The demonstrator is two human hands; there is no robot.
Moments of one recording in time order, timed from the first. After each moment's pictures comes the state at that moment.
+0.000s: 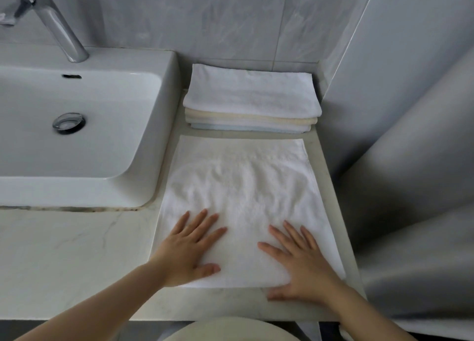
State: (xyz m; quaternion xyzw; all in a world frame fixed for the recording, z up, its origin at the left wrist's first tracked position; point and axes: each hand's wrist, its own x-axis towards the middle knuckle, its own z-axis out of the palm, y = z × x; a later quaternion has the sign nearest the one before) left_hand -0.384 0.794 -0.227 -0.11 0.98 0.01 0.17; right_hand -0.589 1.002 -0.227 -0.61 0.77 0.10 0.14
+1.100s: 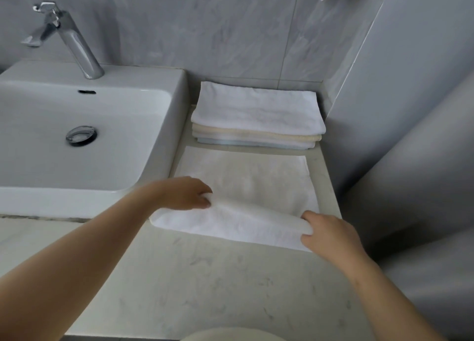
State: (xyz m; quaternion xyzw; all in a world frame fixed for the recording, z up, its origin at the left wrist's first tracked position) left_hand -0.460 0.729 -0.094 -0.26 0.91 0.21 0.26; right_hand -0.636 0.958 -0.148 -0.44 0.89 0.00 0.14
